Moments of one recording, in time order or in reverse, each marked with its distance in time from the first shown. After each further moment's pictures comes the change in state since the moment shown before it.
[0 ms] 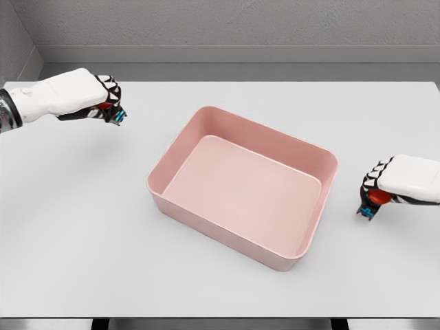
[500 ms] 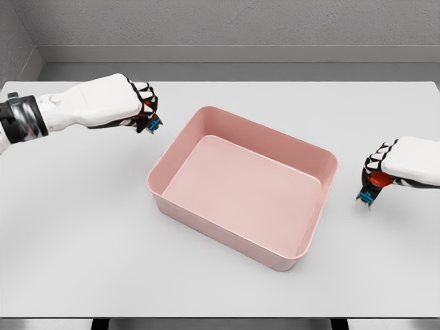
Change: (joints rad) left arm 0.029 -0.027 -0.001 -0.201 0.001 0.000 -0.001; right arm -0.066 -0.008 0.000 0.001 -0.025 0.000 0.000
